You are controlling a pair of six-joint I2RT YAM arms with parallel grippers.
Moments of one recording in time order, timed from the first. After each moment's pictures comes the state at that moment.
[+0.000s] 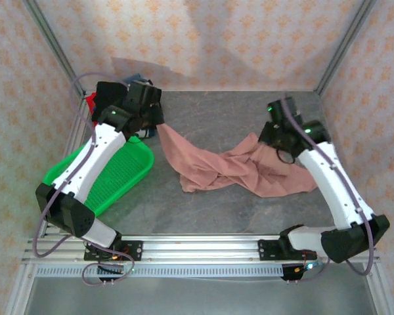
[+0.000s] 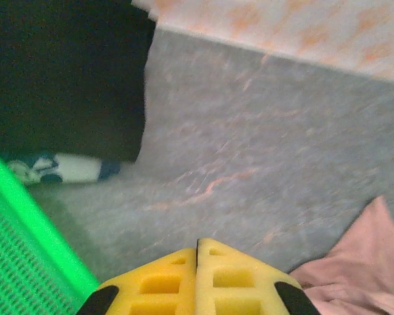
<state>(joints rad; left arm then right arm) -0.34 1.51 1.62 -0.85 -0.16 -0.52 0.31 1.27 1.52 -1.16 0.19 0.64</state>
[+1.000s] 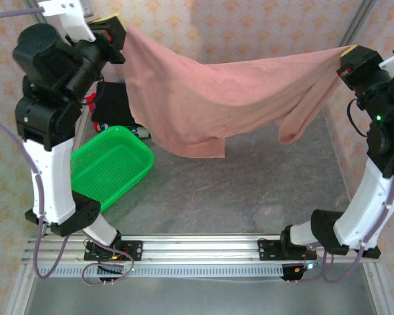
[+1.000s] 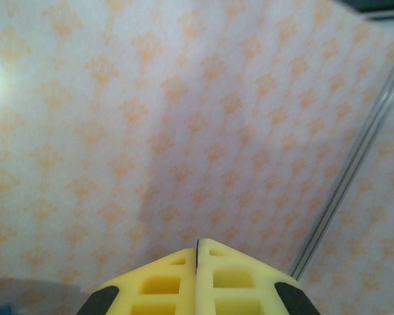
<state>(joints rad) -0.32 1.60 2.65 -0.88 -0.04 -0.30 -0.12 1.41 2.57 -1.20 -0.18 0.70</state>
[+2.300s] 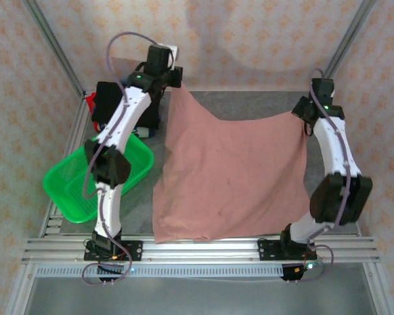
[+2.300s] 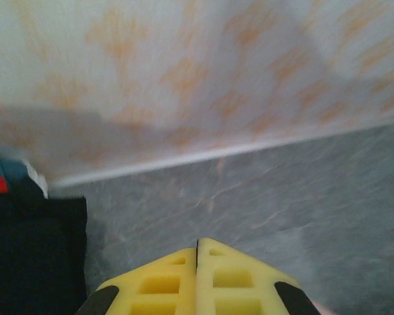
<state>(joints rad) -0.28 2.20 2.34 -0.73 -0.05 -0.14 -0.13 1.63 1.48 -0.65 0.15 0.38</state>
